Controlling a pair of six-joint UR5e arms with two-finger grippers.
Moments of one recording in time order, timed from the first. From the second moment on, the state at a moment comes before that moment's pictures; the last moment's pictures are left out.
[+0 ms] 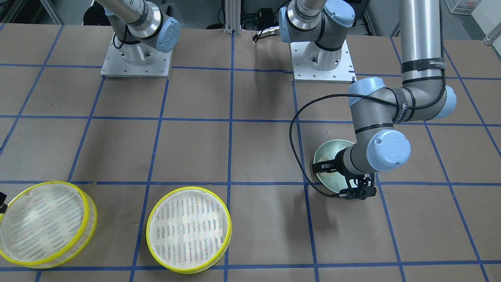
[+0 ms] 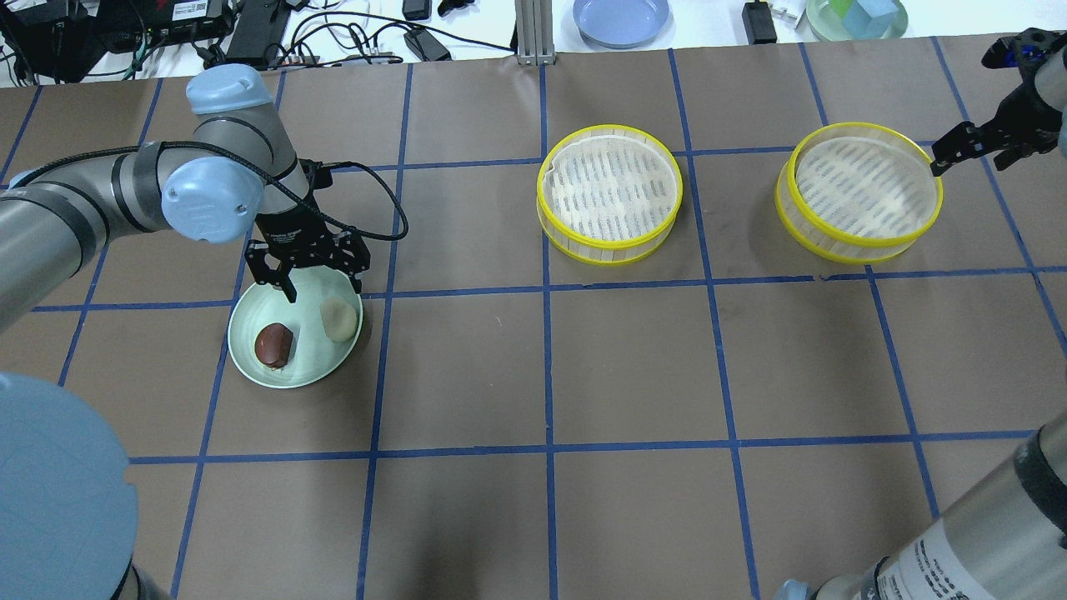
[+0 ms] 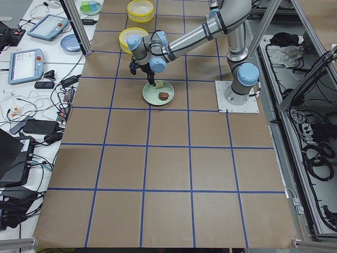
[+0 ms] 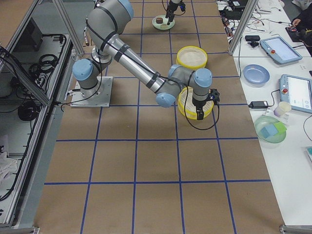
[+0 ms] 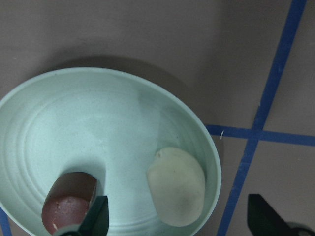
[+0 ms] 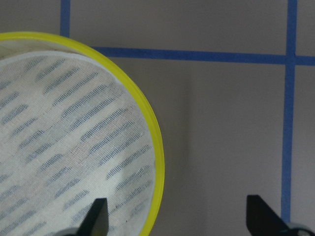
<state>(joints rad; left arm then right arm) -1.45 -1.99 -1.74 -1.30 1.60 -0.02 1.02 -1.04 1.52 -2.18 -1.48 -0.59</state>
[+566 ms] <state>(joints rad) -1.44 -2.00 -1.77 -1.29 1.61 -0.02 1.05 -0.99 1.53 -2.23 -1.47 -0.57</state>
